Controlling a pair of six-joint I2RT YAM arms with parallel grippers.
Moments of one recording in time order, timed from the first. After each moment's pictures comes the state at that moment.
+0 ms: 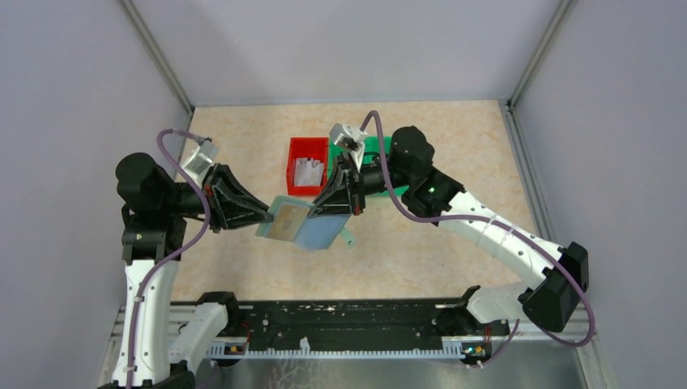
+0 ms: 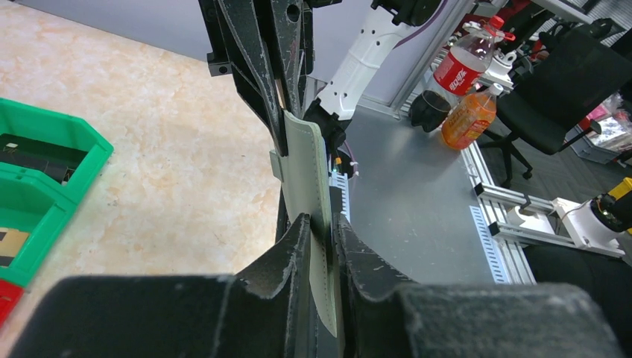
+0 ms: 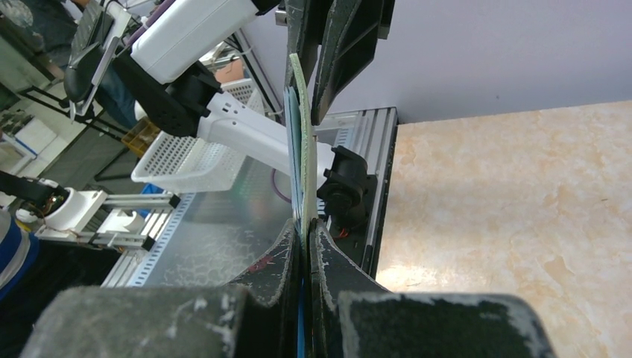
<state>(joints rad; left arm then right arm) -0.01 0.80 1.09 -0.23 1.55 -0.39 0.82 1.29 1.22 0.13 -1.02 0.37</state>
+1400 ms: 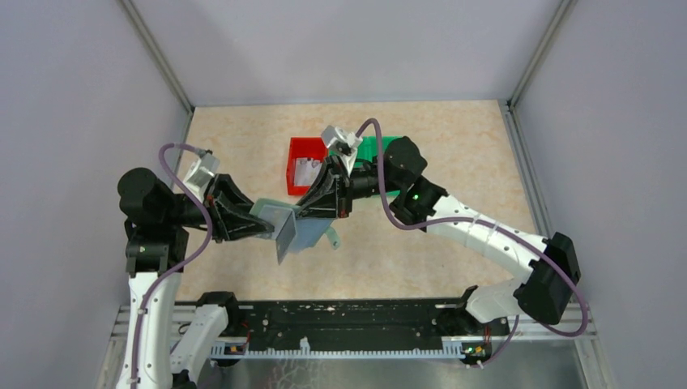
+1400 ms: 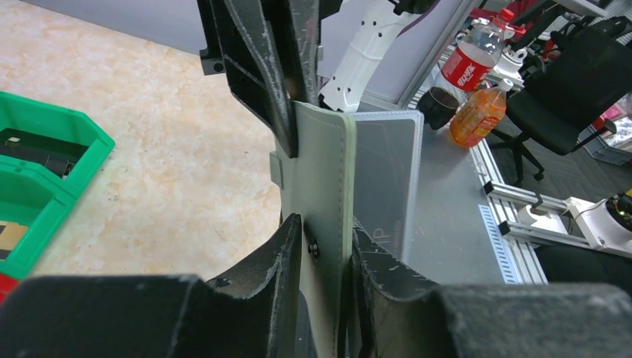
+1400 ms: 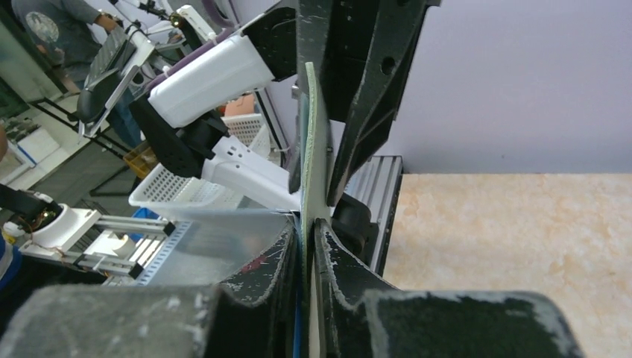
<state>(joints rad) -0.01 0.72 1.00 -0.18 1.53 -0.40 0.89 1.34 1.17 0.43 -0.97 0.47</state>
